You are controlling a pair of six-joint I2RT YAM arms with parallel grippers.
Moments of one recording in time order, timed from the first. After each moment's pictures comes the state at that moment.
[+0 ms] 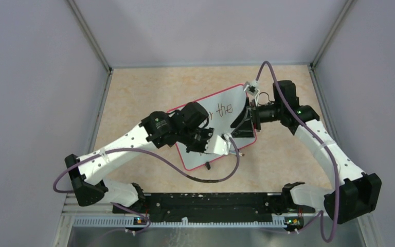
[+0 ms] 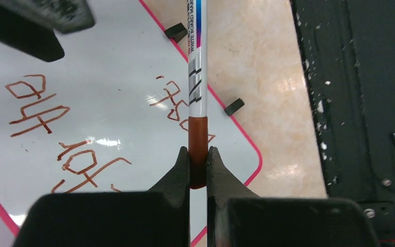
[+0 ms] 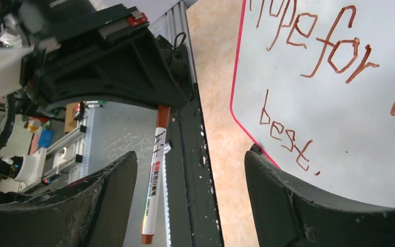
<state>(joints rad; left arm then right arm) -0.97 1.35 1.47 -1.02 0.36 0.76 0.33 1.19 1.08 -0.53 -1.19 0.03</state>
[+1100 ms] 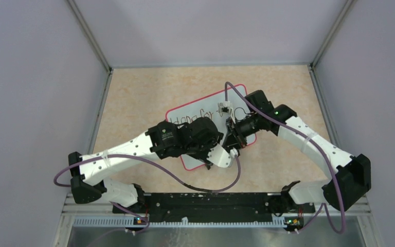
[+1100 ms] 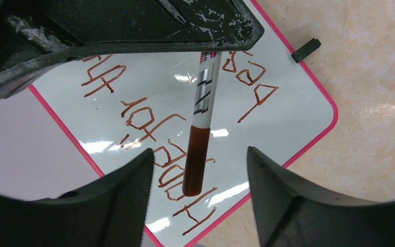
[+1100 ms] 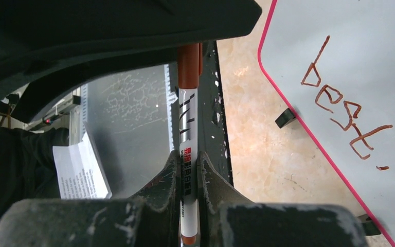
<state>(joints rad) -1.20 1.35 1.44 -1.02 -0.17 0.94 0.60 1.30 1.14 -0.81 -1.01 -0.18</state>
